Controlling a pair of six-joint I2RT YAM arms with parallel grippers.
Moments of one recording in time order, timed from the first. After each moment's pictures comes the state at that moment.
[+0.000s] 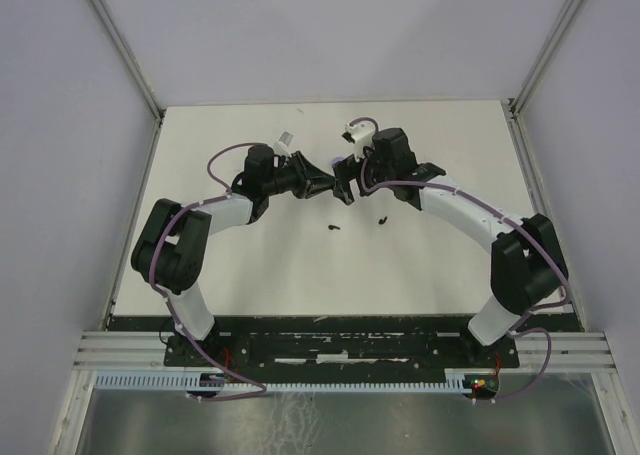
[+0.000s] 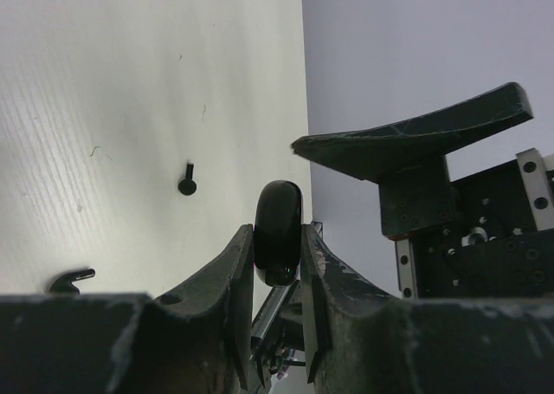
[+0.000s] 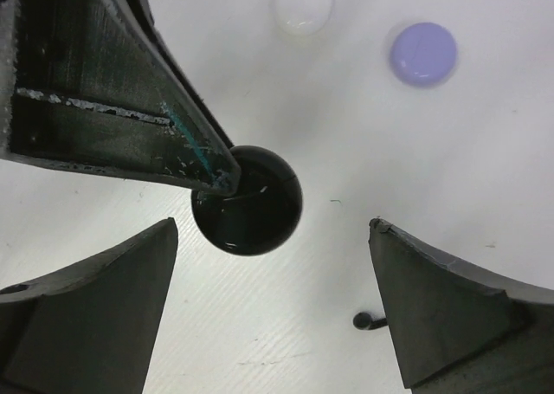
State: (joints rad) left arm -0.39 1.77 0.96 0.50 0.65 -1.10; right arm 0.55 1.67 1.25 -0.22 -0.25 0.00
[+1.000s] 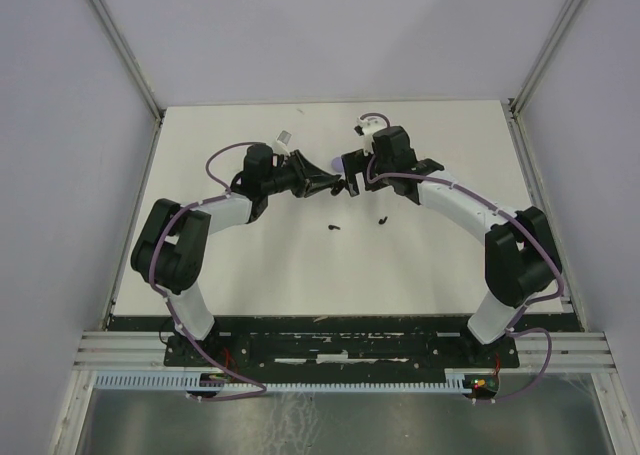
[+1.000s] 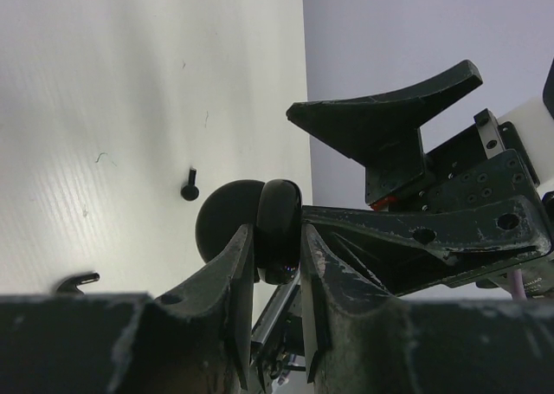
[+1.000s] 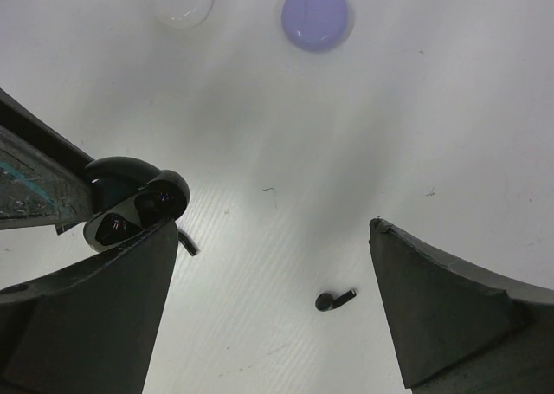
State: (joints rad) left arm -0.38 1.77 0.96 0.50 0.65 -1.10; right arm 0.52 1.70 1.27 -0.26 -0.03 0.12
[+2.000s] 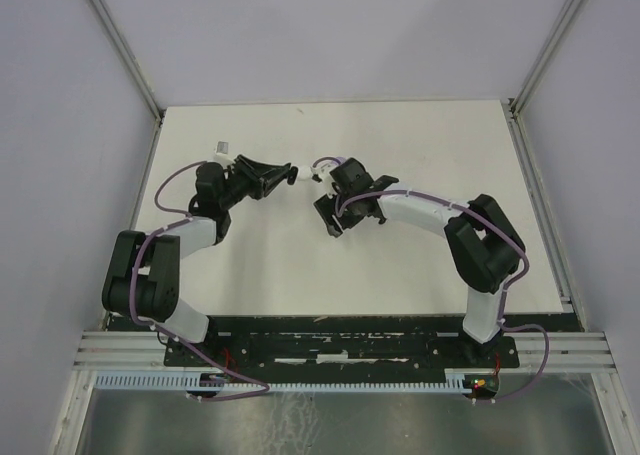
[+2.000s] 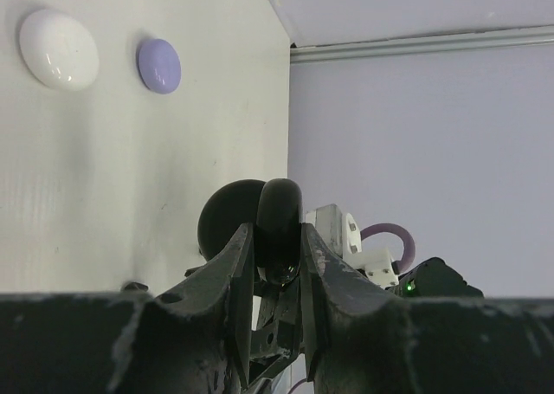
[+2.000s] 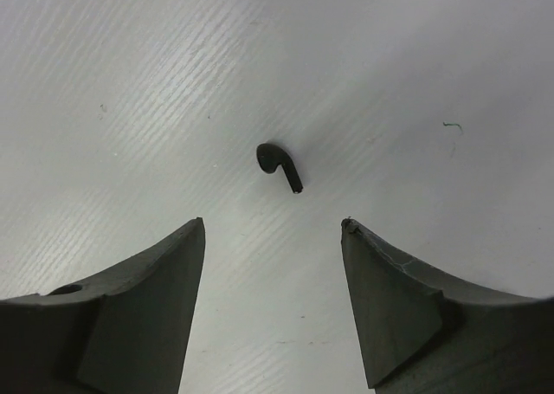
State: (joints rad) left arm -0.15 1.55 0.68 0.69 0.52 -1.25; right arm 0.70 1.87 1.29 -0.41 -0.08 0.03
